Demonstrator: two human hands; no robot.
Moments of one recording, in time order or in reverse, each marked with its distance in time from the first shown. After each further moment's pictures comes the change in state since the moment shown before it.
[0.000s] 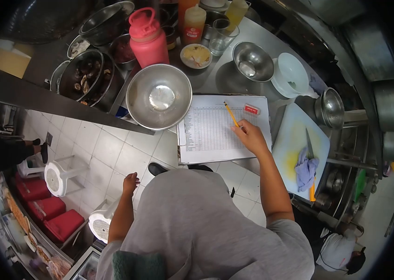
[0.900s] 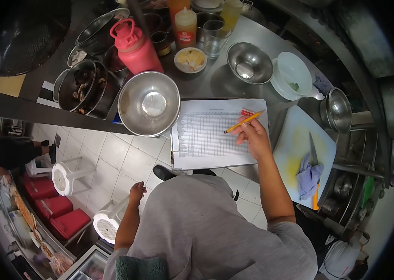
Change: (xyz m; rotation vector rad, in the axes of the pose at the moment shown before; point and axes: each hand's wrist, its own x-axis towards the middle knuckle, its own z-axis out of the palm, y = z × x) left_hand -0.036 -0.007 0.032 0.014 0.028 -0.048; right_hand 0.006 0.014 -0.018 1.023 -0.098 -0.063
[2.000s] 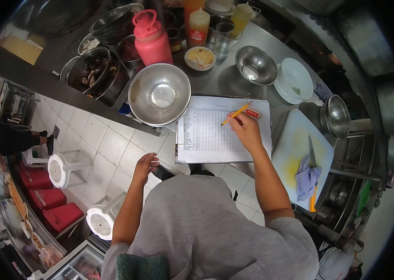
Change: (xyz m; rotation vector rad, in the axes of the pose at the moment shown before) left_hand -0.054 0.128 0.034 -0.307 -0.274 0.294; right_hand 0.013 -0.005 0.042 -0.690 0.076 -0.176
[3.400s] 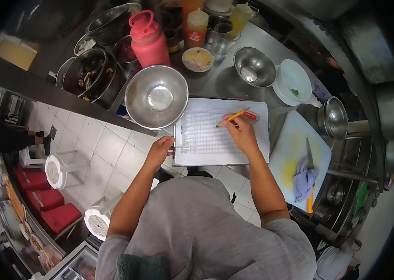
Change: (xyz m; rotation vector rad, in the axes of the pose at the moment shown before) left_hand 0.012 0.079 0.079 0.039 -0.235 0.119; right_hand 0.005 0.013 0.006 -0.039 -0.016 -0.027
